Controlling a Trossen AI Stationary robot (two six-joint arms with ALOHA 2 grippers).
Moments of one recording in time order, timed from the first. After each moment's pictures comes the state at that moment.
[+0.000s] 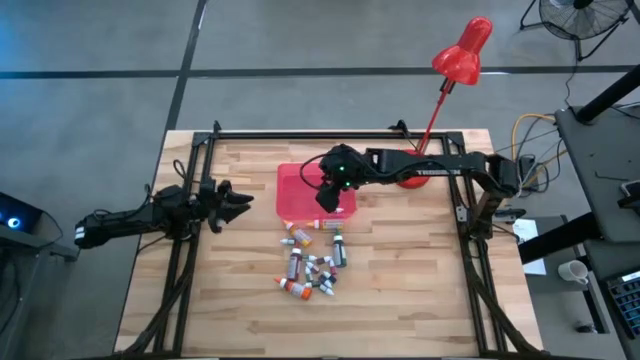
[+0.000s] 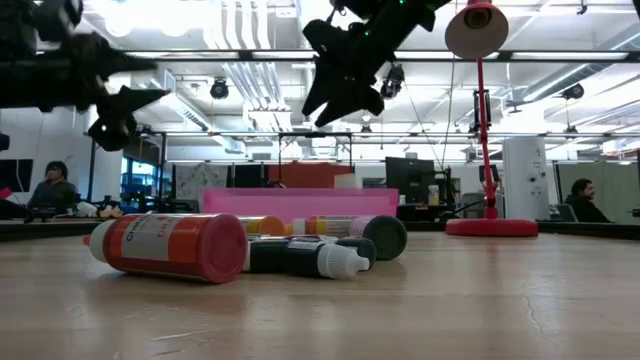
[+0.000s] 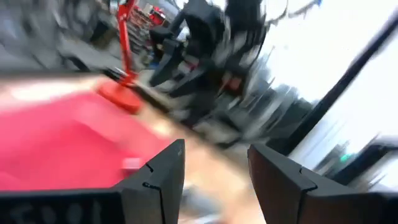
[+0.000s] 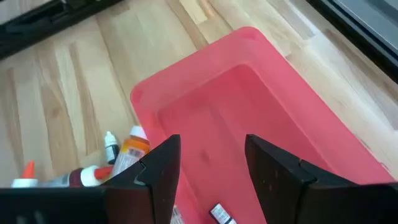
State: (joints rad) left arm 0.15 0.03 0.01 0.10 0.04 -0.69; right arm -0.16 1.77 1.45 -0.47 0.05 0.36
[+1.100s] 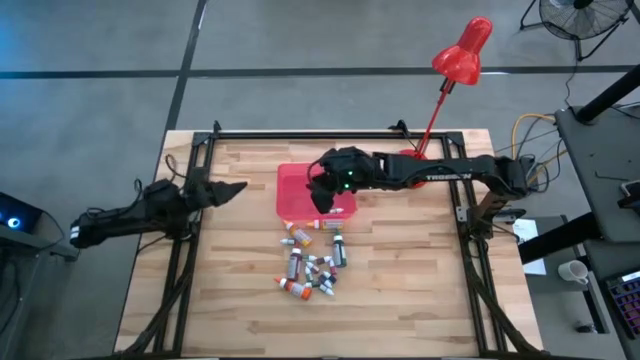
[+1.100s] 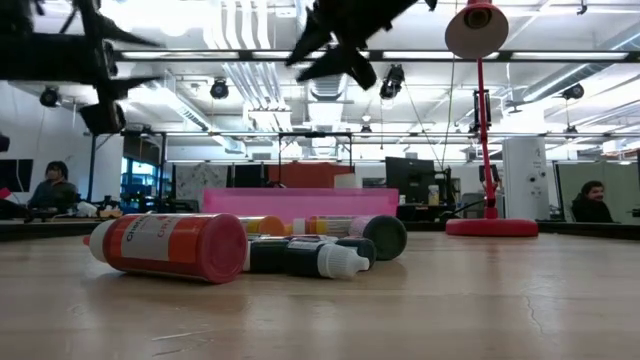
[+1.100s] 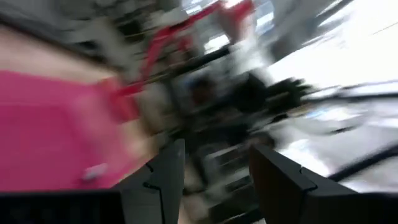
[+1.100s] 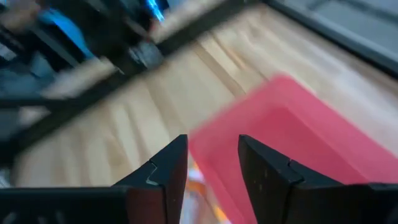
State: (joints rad) left arm 0.17 0.13 0.16 0.02 -0.14 -1.09; right arm -0.11 1.71 1.45 -0.30 0.10 0.51
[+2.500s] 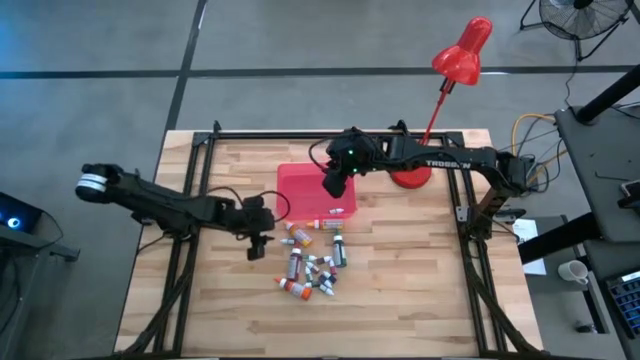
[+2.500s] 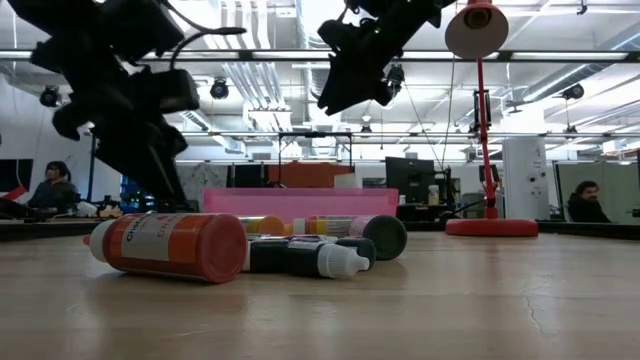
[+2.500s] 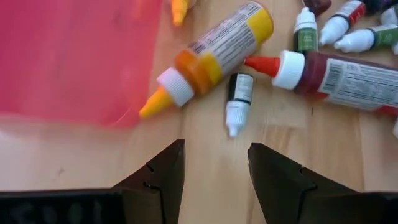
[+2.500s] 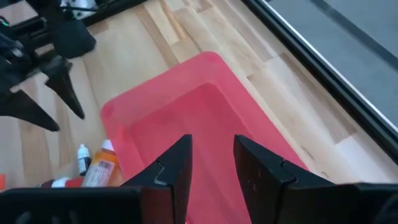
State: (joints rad) left arm -0.13 1.19 0.53 -0.26 -0.13 -0.20; right arm -0.25 1.71 1.45 -0.50 0.06 0.26
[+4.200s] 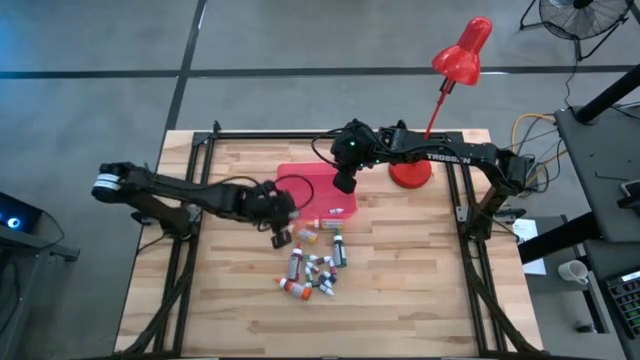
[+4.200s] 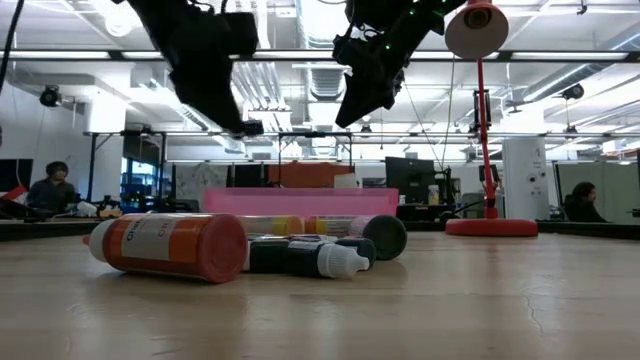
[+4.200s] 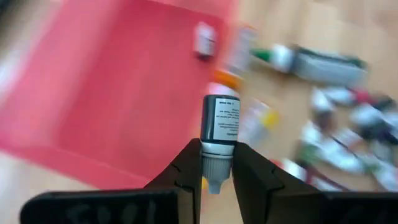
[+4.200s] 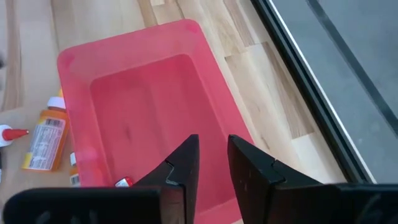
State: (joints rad) left arm -0.08 1.34 0.99 -0.59 -0.29 -0.35; right arm -0.32 1.71 1.45 -0.59 0.04 0.00
